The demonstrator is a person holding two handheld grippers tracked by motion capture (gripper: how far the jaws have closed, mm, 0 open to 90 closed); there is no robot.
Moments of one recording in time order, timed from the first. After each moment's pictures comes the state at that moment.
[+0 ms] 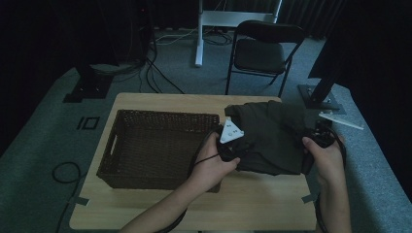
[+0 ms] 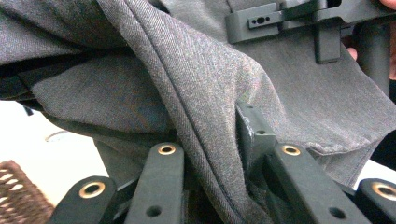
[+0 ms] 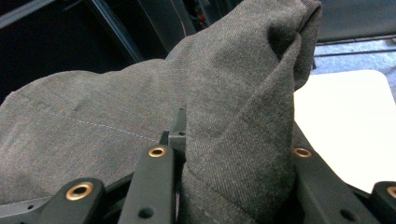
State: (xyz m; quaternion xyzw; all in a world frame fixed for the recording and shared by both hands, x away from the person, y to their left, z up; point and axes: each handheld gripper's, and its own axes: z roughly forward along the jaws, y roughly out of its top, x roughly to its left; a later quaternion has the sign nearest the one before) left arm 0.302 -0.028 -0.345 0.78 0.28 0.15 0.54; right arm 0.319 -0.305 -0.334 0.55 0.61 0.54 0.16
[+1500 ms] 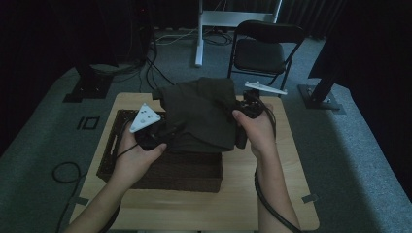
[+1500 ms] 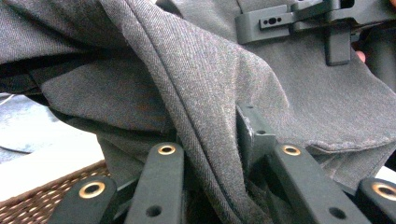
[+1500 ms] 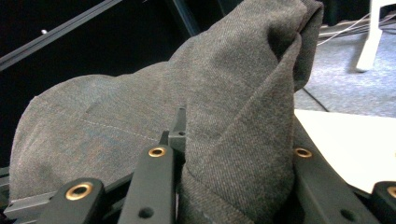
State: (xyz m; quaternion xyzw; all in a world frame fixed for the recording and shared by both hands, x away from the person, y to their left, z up) left arm 0.296 0.145 -0.311 0.73 0.35 0.23 0.54; right arm 0.369 -0.132 -0.293 0.47 0.65 0.59 0.09
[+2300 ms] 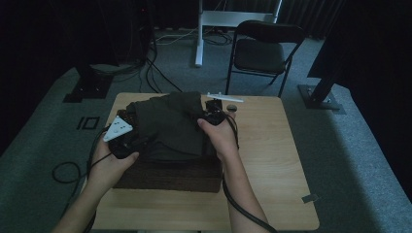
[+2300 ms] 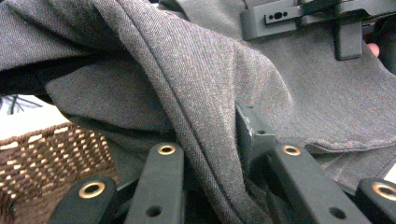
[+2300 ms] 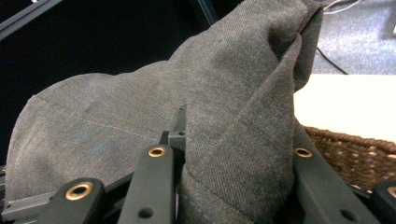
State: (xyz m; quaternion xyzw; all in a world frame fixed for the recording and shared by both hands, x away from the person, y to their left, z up) left arm 0.301 0.211 -0.359 0.74 0.40 0.22 0.49; right arm 0.389 -0.053 -0.349 0.48 0.67 0.56 0.05
